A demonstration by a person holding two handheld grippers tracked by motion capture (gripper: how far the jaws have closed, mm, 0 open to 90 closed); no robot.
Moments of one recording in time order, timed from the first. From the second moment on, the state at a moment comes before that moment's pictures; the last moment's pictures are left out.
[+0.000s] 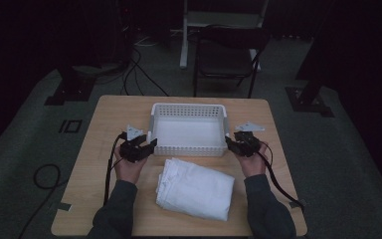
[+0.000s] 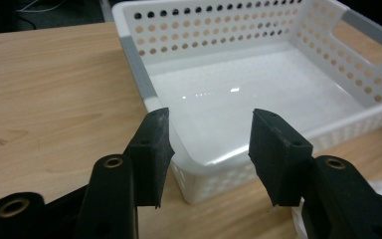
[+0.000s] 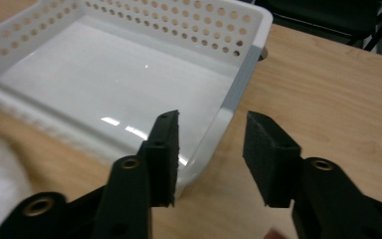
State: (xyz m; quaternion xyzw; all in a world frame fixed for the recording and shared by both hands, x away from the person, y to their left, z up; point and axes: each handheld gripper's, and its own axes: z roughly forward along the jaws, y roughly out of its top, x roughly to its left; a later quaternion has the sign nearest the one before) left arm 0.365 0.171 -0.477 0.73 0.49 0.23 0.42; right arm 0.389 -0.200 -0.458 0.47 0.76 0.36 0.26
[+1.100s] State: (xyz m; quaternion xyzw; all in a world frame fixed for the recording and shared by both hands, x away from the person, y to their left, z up) left arm 0.307 0.156 -0.498 0.75 0.47 0.20 0.43; right arm 0.286 -0.205 -0.486 0.44 0.79 0.38 0.21
